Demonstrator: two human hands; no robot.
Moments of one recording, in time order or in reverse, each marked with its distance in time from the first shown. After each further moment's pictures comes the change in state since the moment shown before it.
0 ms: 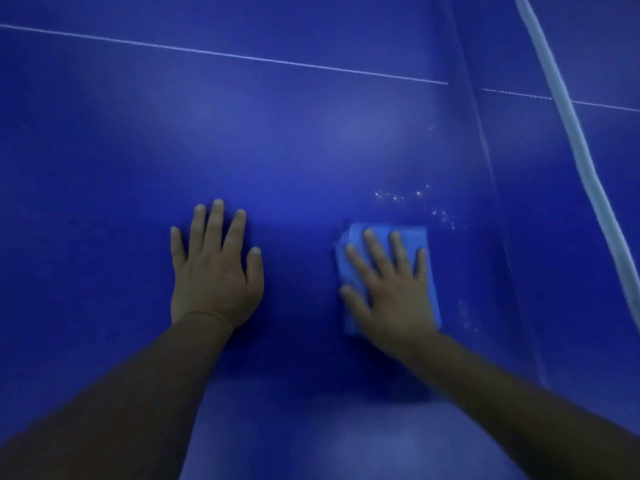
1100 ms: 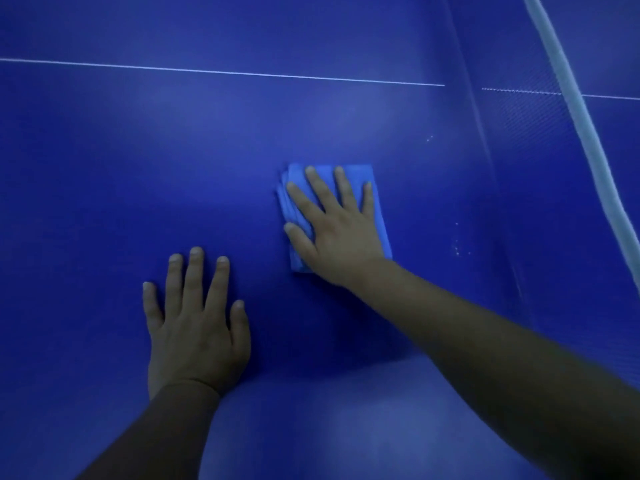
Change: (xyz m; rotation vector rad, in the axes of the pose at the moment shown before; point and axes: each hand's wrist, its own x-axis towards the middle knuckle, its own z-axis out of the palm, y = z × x) left_hand 0.006 0.004 0.003 0.085 0.023 -0.002; right_hand 0.158 -0.018 0.003 0.016 -0.053 -0.047
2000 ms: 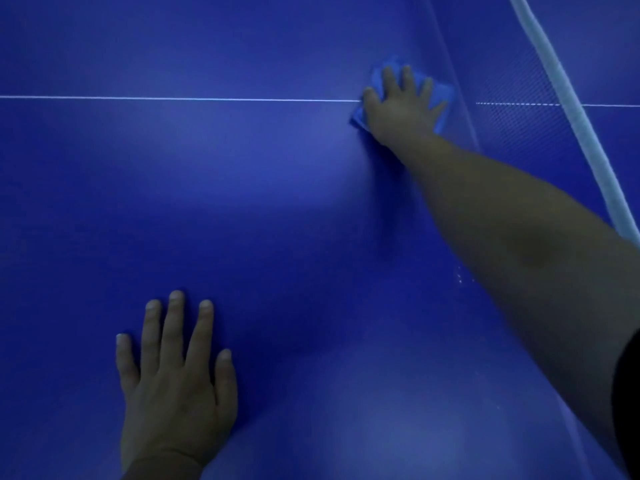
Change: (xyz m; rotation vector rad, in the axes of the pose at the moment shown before) left_hand 0.001 -0.004 0.006 0.022 0.012 0.018; right_hand 0.191 0.167 -0.038 0.102 -0.023 0.591
